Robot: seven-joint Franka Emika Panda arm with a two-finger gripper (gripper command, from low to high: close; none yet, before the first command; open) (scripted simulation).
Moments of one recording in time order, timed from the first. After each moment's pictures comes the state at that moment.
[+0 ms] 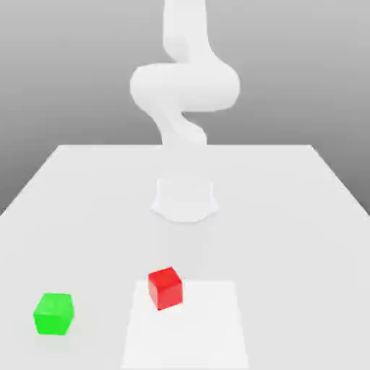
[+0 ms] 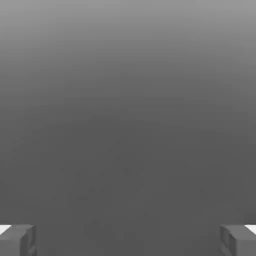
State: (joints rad) arm 0.01 -0.73 -0.03 -2.36 0.00 2.35 0.75
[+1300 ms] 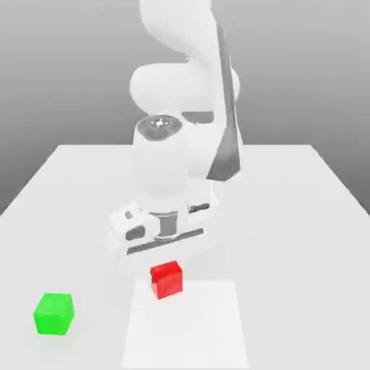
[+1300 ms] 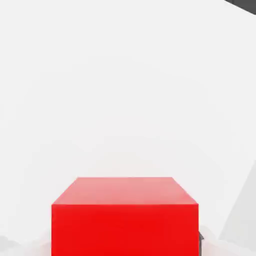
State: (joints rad) arm 0.01 -0.03 -0.12 -2.87 -0.01 2.84 0.24
